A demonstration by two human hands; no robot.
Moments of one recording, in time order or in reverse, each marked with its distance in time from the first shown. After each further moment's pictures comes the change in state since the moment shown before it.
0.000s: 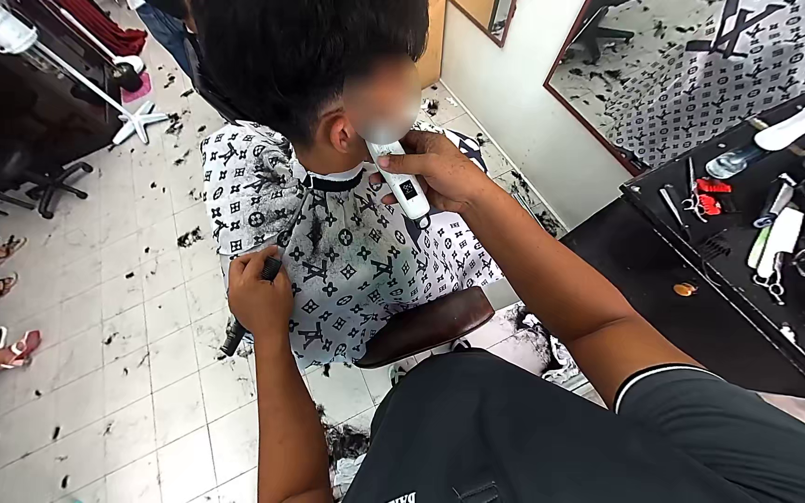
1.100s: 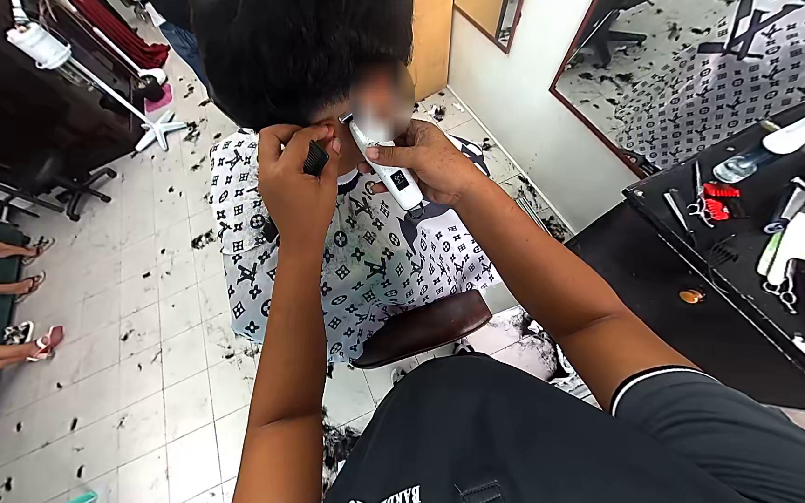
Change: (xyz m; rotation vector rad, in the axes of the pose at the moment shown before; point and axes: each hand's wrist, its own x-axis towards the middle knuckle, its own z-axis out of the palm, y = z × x) left_hand 0.084 0.155 0.002 -0.340 0.286 0.454; right_hand -0.002 -0.017 -0.001 -0.032 -0.036 -0.113
